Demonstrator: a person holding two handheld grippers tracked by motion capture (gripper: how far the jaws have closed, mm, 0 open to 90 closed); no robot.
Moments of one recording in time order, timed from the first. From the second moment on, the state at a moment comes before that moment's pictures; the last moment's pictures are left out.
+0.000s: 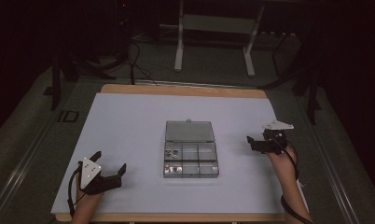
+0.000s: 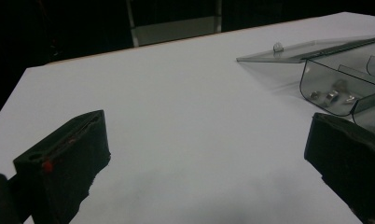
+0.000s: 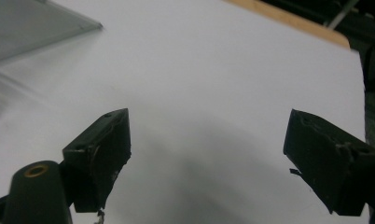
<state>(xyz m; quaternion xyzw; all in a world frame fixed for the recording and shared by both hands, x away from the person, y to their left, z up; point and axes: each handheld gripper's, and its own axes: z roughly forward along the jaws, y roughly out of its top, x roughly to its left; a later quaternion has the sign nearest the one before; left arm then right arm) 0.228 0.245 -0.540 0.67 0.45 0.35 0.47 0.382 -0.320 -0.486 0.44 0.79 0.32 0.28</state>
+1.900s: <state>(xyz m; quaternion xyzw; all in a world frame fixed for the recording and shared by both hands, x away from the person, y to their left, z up) 0.228 0.244 -0.540 0.67 0.45 0.36 0.47 0.282 -0.390 -0.531 0.51 0.69 0.37 0.35</state>
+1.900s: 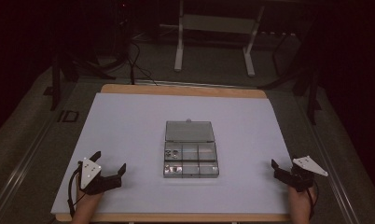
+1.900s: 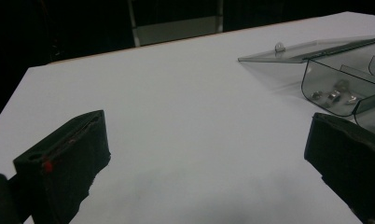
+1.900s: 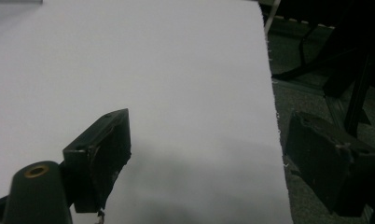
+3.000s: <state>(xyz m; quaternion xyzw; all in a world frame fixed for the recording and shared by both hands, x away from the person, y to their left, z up) 0.226 0.243 -0.541 0.67 0.44 0.37 0.47 0.284 -0.385 -0.533 0.51 0.70 0.35 0.37</state>
